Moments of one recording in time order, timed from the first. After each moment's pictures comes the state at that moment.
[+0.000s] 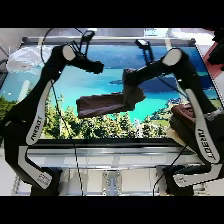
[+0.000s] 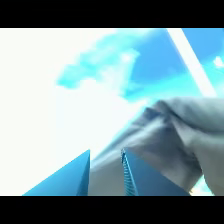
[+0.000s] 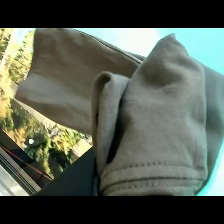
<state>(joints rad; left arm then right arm) -0.30 -1.76 1.93 1.20 -1.07 -1.37 0.33 -1.56 1.67 -1.04 1.20 1.33</state>
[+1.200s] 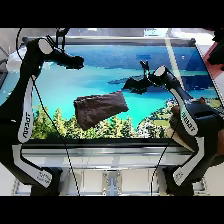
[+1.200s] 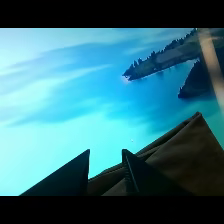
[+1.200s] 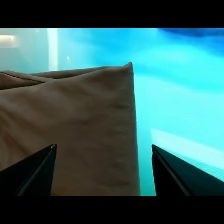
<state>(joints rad) -0.15 -1.74 1.94 1.24 -1.15 -1.40 0.14 -1.88 1.61 -0.83 1.09 1.42</state>
